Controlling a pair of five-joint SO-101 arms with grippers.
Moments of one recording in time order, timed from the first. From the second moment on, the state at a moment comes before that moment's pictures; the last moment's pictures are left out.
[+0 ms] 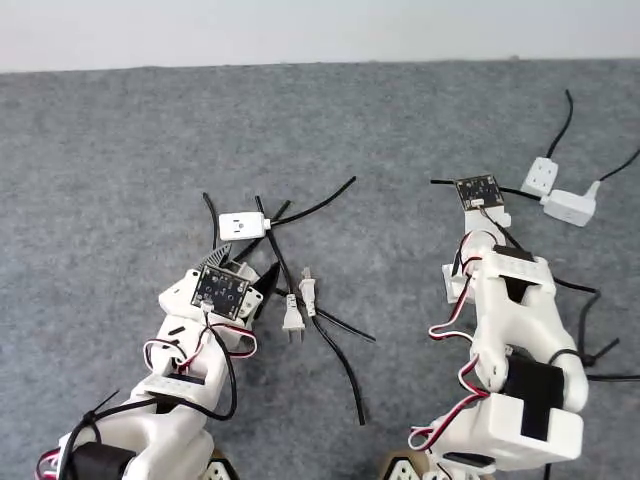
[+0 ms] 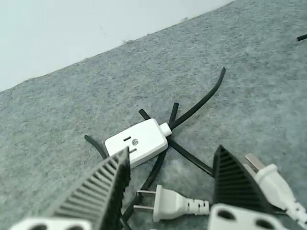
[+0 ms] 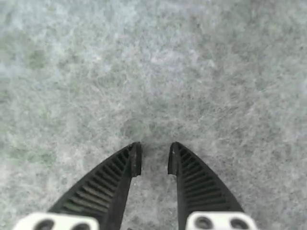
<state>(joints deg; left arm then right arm) 6.6 -22.6 95.7 -38.9 -5.6 11.4 1.1 41.8 38.7 21.6</state>
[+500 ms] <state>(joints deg) 6.6 -22.6 95.7 -38.9 -5.6 10.6 1.1 41.8 38.7 21.6</state>
